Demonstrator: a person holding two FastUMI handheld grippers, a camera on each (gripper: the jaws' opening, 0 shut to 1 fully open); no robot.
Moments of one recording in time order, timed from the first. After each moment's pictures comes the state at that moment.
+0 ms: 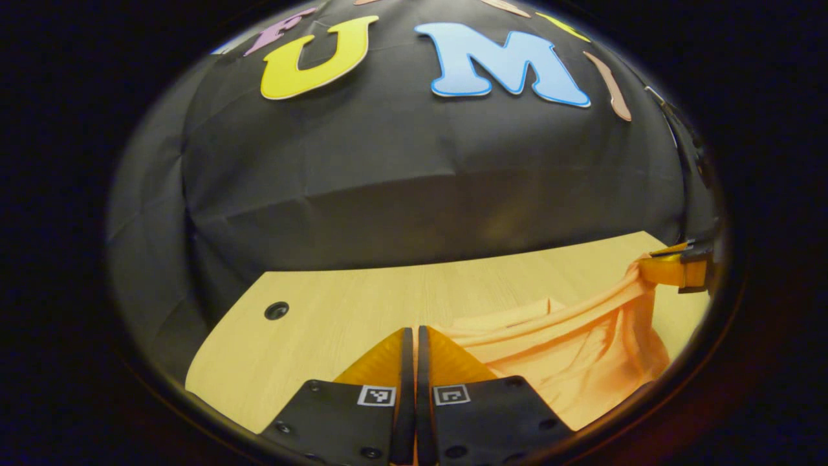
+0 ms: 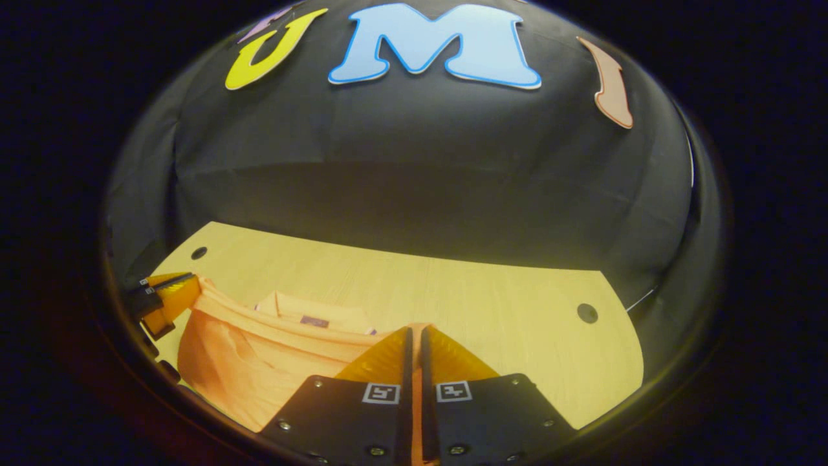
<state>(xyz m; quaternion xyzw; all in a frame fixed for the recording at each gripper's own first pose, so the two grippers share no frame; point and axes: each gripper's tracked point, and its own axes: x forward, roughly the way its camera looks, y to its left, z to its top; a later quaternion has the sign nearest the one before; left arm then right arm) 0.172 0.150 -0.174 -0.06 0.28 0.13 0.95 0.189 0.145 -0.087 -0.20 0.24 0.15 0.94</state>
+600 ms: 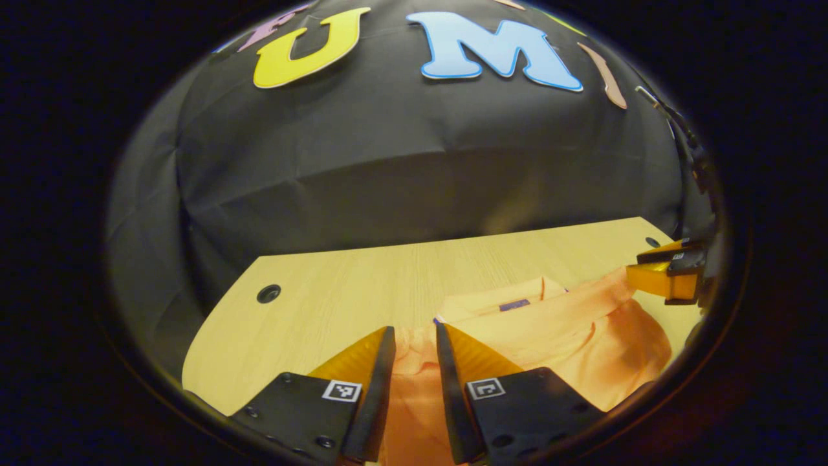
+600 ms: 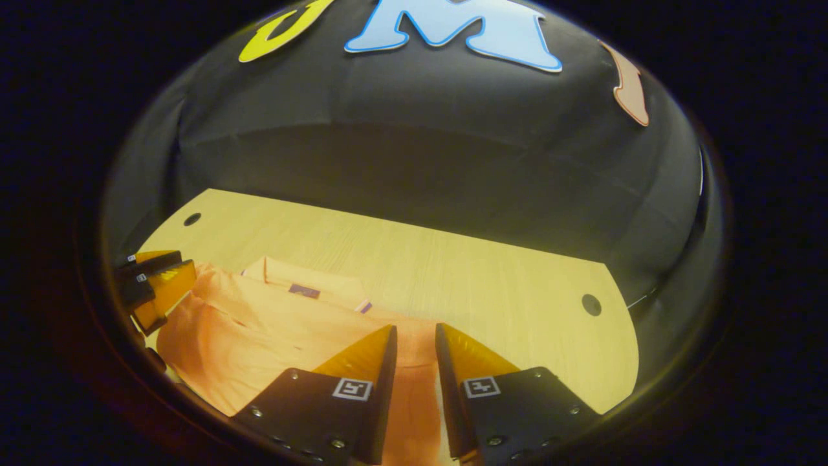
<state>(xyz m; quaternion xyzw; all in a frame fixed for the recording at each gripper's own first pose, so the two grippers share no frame) 0.148 0.134 -0.179 -0.07 0.31 0.13 0.94 0.176 0.137 -0.104 -0.23 0.26 0.15 0.92</state>
